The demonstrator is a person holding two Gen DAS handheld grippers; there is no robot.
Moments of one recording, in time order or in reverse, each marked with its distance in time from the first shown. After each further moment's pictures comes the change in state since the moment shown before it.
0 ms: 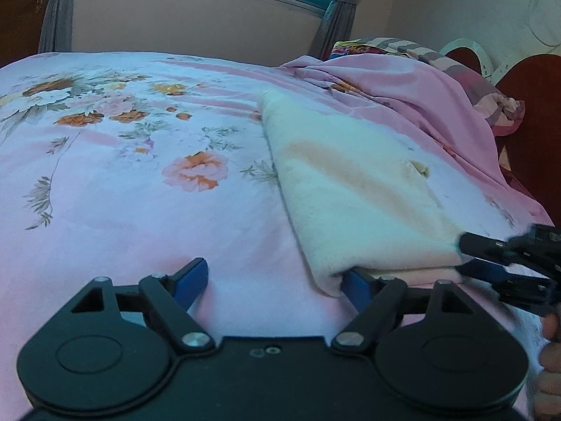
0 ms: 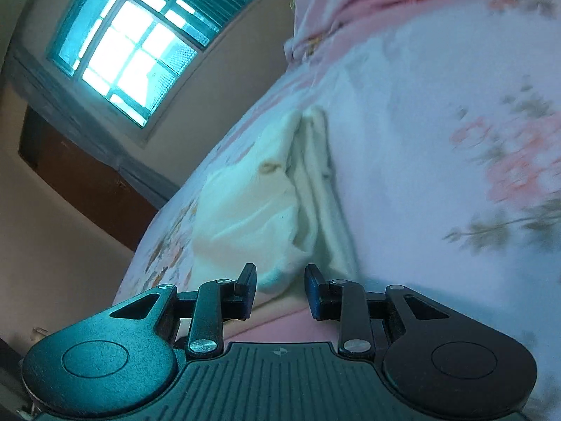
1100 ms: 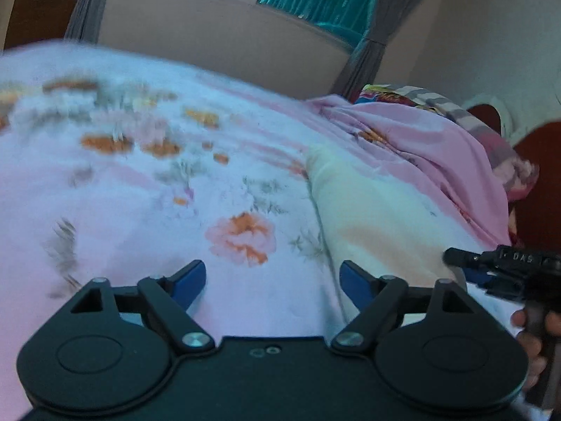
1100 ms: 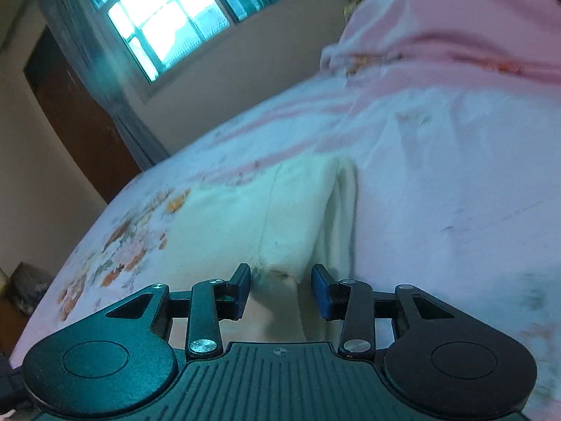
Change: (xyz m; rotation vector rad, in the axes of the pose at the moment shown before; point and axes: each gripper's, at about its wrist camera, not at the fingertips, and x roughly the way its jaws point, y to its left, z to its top) left arm 0.020 0.053 0.038 -0.175 -0.065 -0.015; right arm 0.066 0.020 0.068 -0.303 0.051 -0.075
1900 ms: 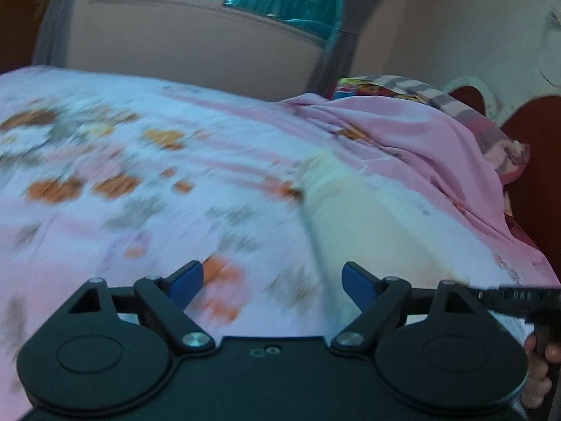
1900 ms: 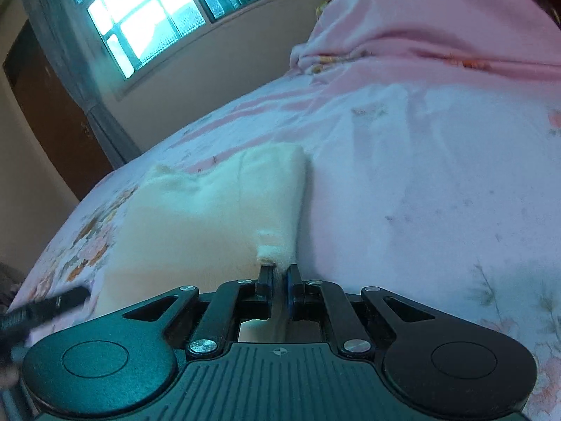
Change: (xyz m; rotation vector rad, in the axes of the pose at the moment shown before) left arm 0.035 -0.030 0.036 0.160 -0.024 -0.052; right arm -0.003 -0.027 -0.011 -0.021 -0.009 -0.103
